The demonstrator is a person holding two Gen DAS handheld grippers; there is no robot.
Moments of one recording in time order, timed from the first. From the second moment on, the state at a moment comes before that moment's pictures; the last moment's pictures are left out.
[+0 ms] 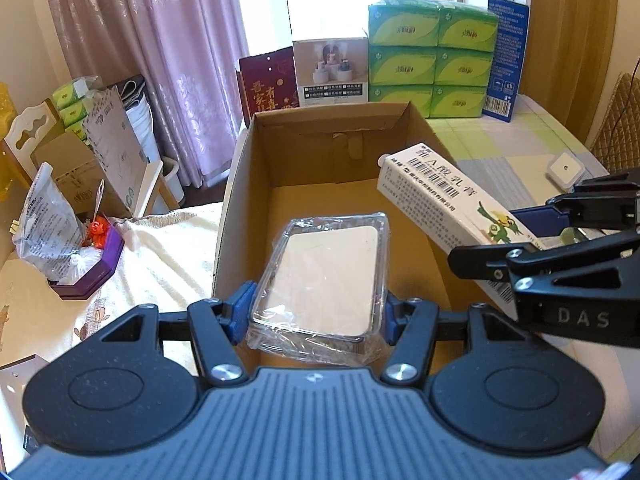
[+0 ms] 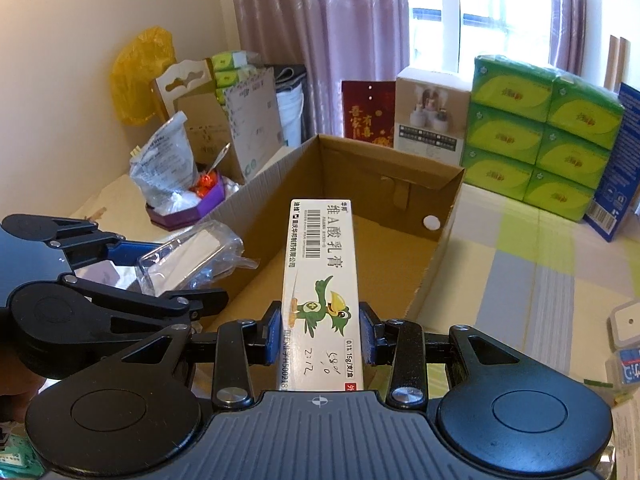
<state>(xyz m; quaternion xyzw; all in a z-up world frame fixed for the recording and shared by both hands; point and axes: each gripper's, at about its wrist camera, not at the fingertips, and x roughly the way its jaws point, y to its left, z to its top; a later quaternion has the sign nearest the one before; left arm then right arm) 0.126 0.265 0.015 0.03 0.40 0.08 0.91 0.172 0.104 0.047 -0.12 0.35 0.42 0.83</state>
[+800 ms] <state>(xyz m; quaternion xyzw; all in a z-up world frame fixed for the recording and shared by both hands) 0.131 0.269 0.001 0.05 0.40 0.08 0.91 0.178 0.115 0.028 -0.13 0.36 0.42 0.83</state>
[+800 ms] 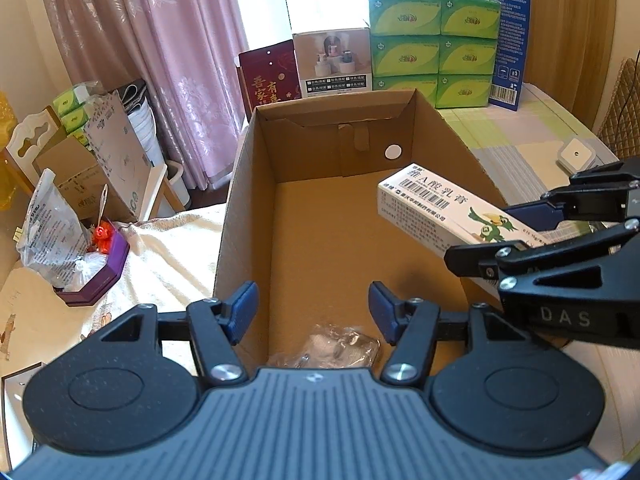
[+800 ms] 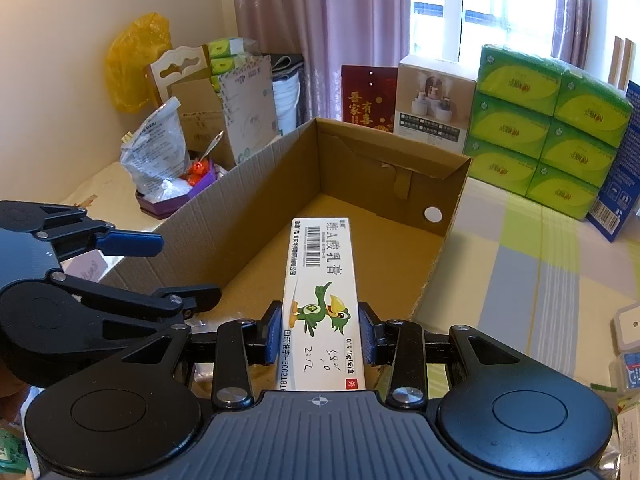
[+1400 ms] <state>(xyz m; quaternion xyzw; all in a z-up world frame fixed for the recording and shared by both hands) 0.110 0.261 0.019 0.04 0.38 0.09 0.92 0.167 0.090 0.053 -0.12 0.33 0.40 0.85</state>
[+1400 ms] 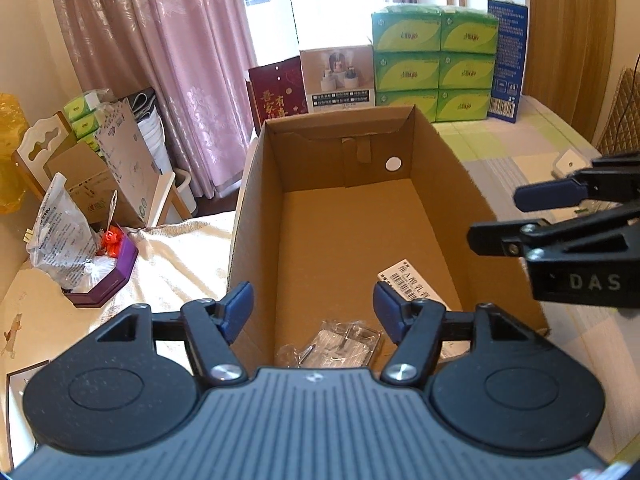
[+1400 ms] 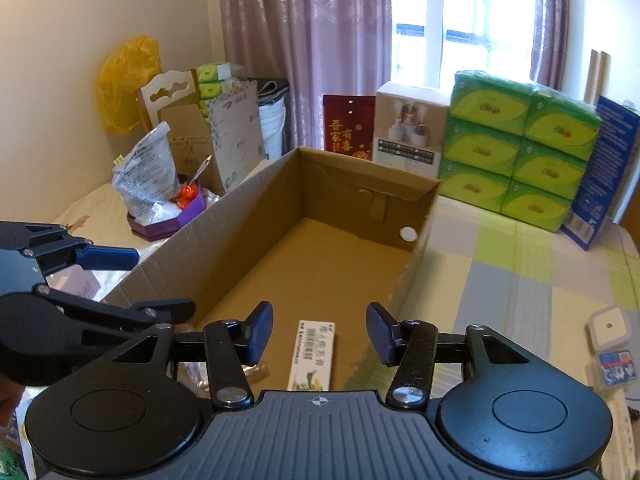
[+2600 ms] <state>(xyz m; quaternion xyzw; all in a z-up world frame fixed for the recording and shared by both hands) 0.065 0.140 0.069 0.04 0.34 0.04 0.94 0.126 -0.042 0.103 -0.10 0.31 0.34 0.89</state>
